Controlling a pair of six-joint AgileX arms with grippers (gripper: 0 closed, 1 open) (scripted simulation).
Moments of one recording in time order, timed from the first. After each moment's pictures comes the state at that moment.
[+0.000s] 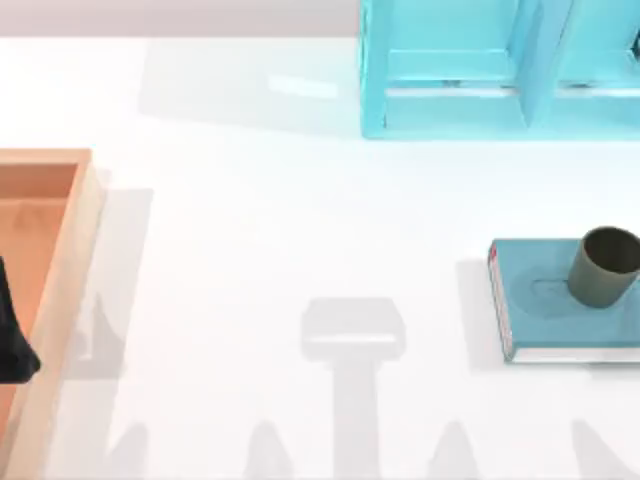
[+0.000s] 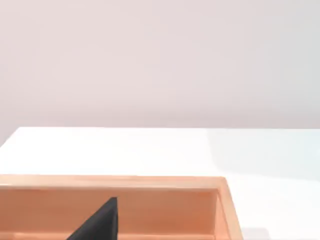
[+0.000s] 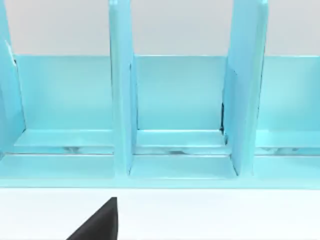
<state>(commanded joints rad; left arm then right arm) 0.00 0.00 0.00 0.00 0.00 0.00 0.00 0.00 0.00 0.00 0.00 0.00</state>
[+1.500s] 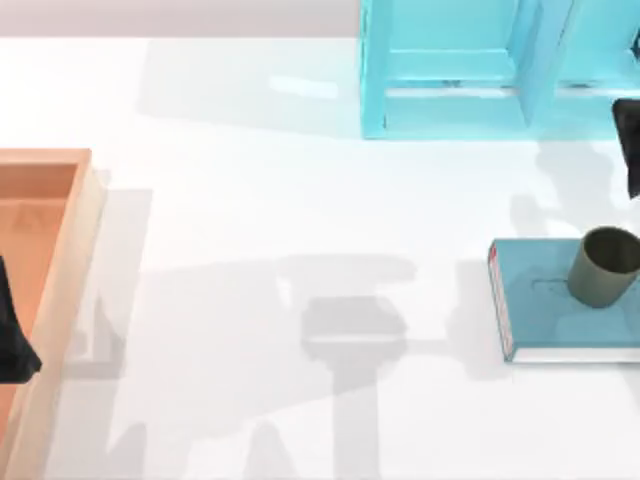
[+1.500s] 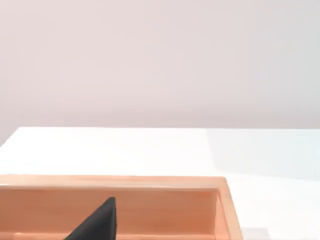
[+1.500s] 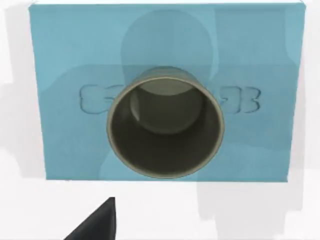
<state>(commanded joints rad) 0.00 0.00 0.00 0.00 0.00 0.00 0.12 1.71 1.57 -1.32 -0.01 0.13</state>
